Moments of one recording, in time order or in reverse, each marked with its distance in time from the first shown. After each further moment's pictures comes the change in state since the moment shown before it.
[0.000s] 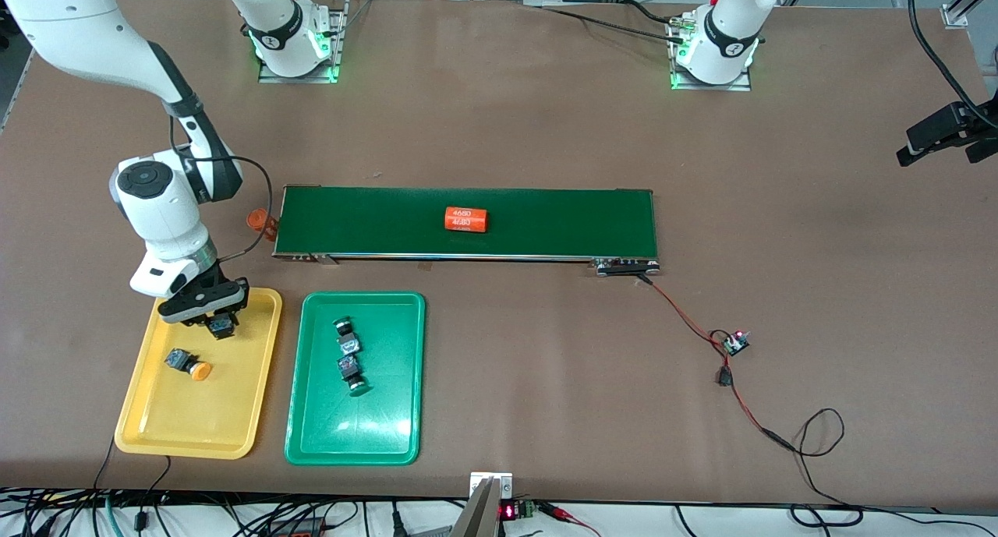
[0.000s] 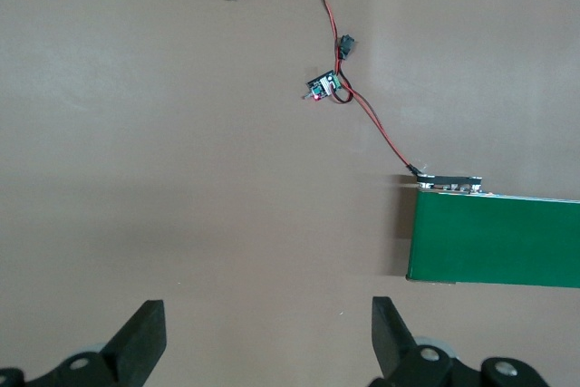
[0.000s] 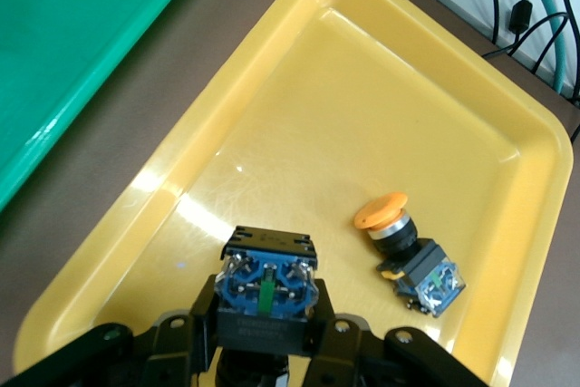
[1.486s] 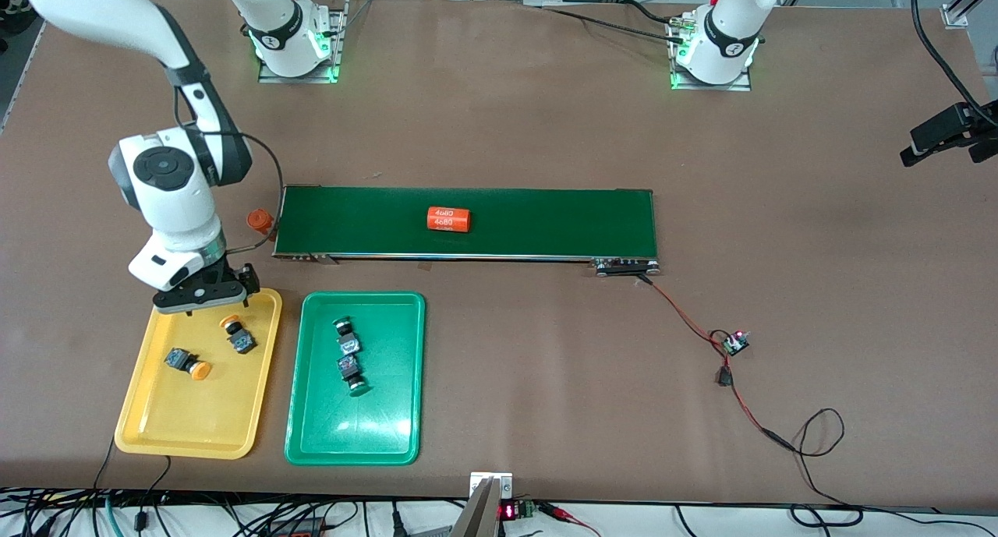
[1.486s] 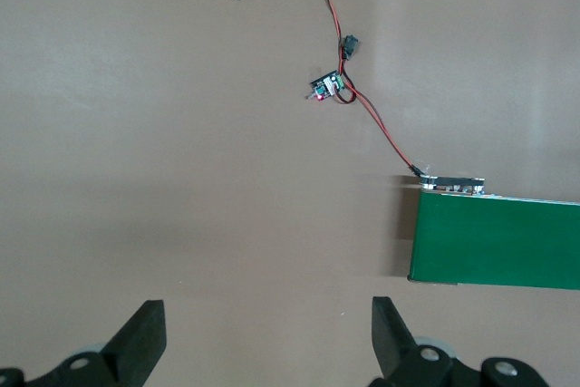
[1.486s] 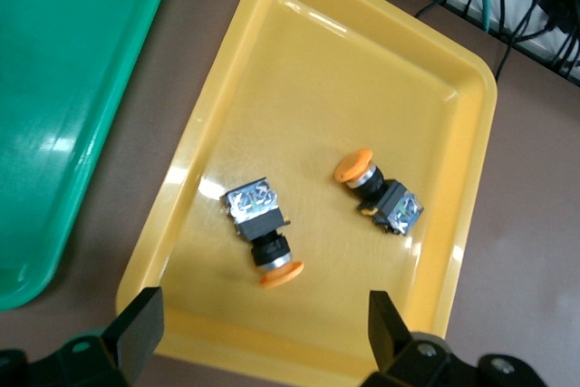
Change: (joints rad) left arm 0.007 0.001 0.000 0.000 0.000 0.000 0.000; right arm 0.087 -0.199 0.071 -0.013 0.036 -0.412 0.280
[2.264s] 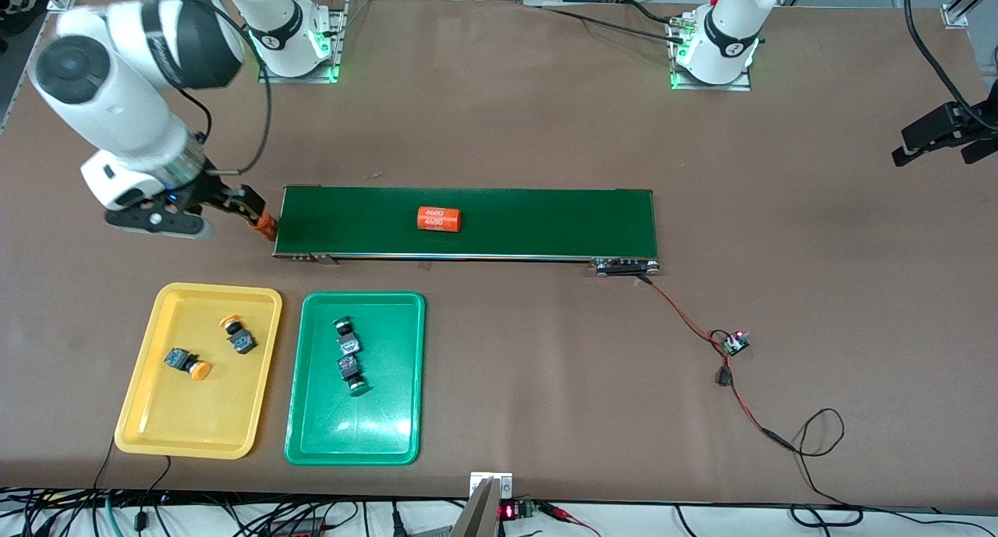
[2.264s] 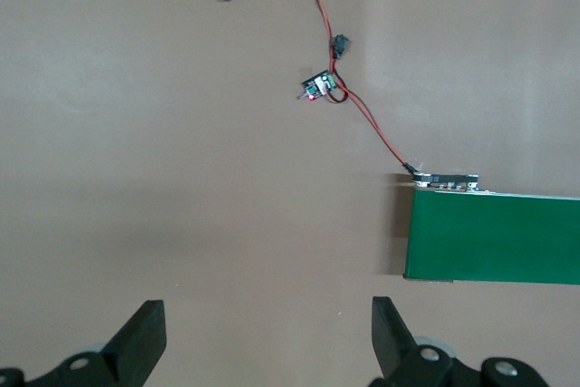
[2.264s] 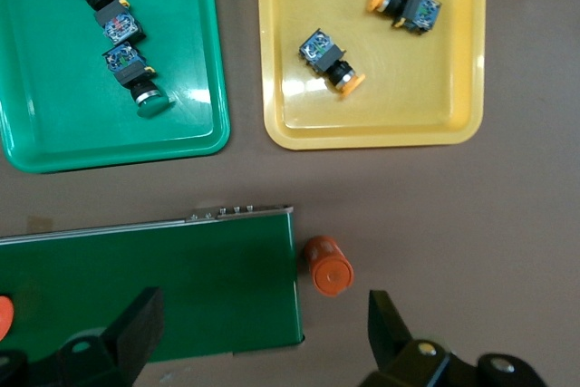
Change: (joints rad) left arm -0.007 0.000 -0.024 0.001 0.000 0.001 0.001; right arm 0.058 -0.338 0.036 0.070 0.584 -0.617 0.001
